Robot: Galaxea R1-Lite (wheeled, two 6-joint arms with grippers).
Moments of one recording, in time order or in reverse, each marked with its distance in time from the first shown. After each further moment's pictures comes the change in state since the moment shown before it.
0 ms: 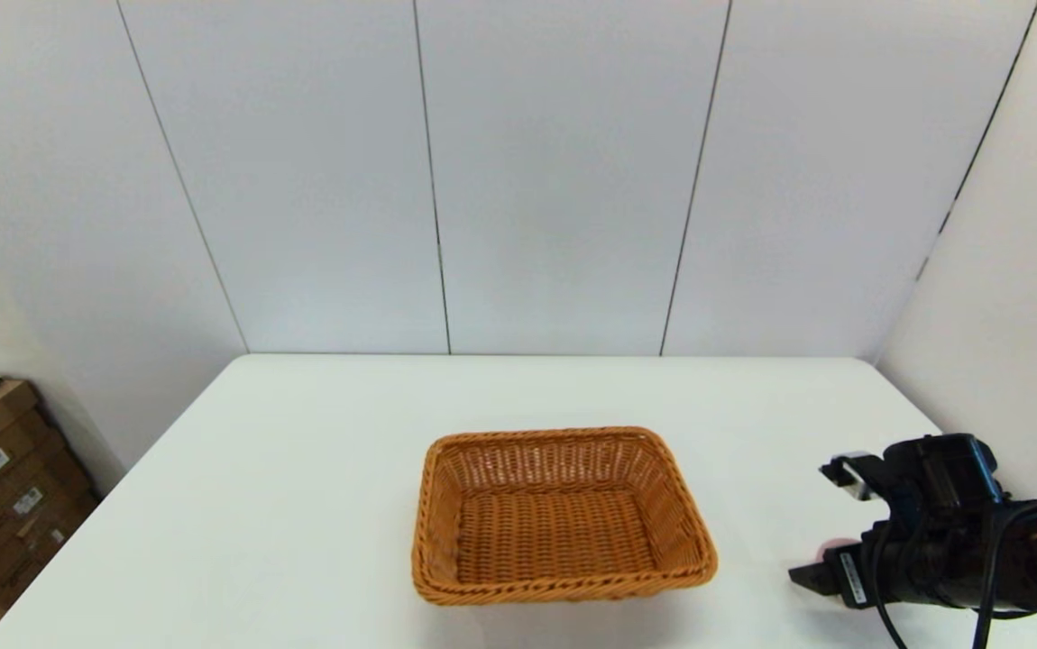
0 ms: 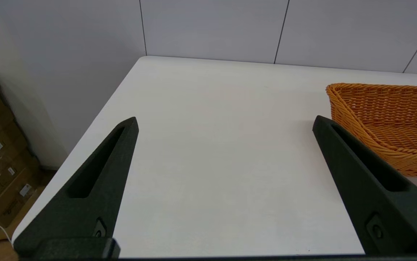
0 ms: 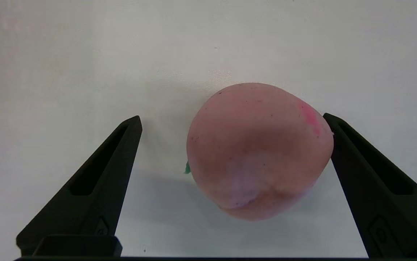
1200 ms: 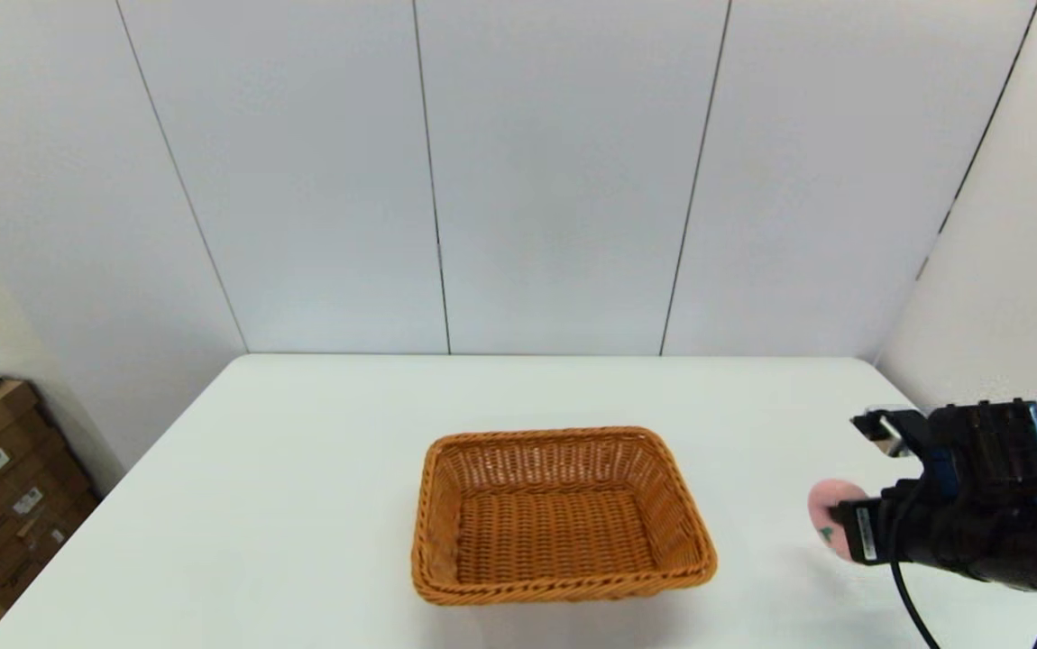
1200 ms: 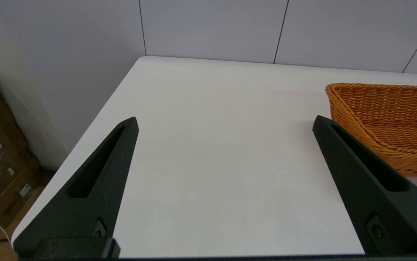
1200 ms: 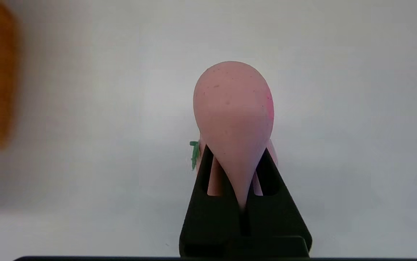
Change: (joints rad) left arm 0.000 0.000 0.000 0.000 0.000 0.000; right arm 0.043 -0.216 0.006 -0.017 0.004 0.098
